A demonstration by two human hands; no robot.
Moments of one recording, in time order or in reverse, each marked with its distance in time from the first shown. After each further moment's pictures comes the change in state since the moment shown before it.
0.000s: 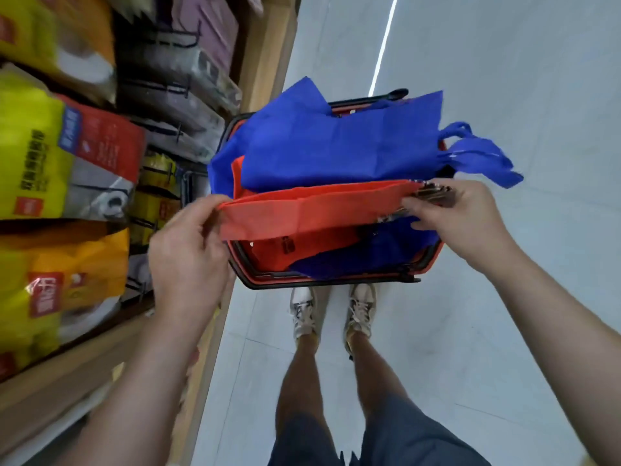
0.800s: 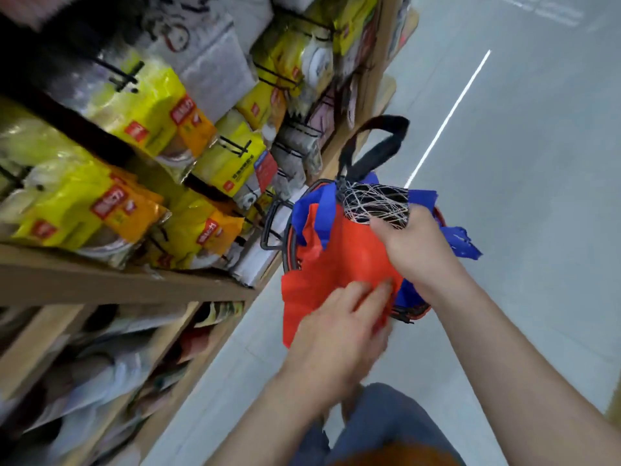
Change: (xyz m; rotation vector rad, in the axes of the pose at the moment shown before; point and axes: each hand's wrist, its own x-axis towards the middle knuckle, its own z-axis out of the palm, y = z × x) left_hand -0.170 0.118 -0.120 0.099 -0.117 0.307; right_hand -0.184 -0.228 0.069 -0.212 -0.113 -0.194
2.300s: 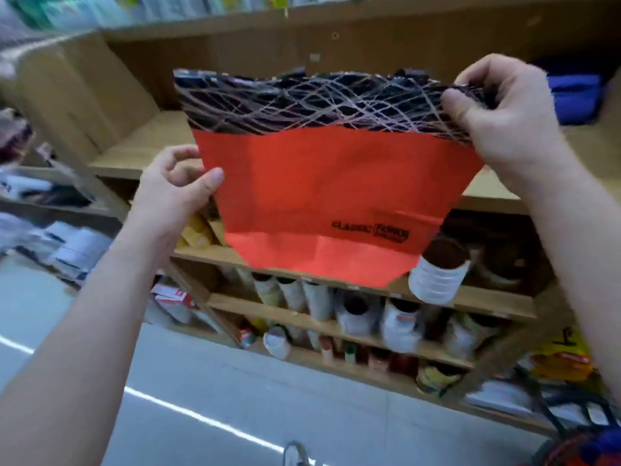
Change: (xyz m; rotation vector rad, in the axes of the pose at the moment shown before) left_hand -0.610 -0.072 -0.322 -0.433 1.643 -0.896; right_hand -0.370 -0.319 0.343 0.119 -0.832 -1.400
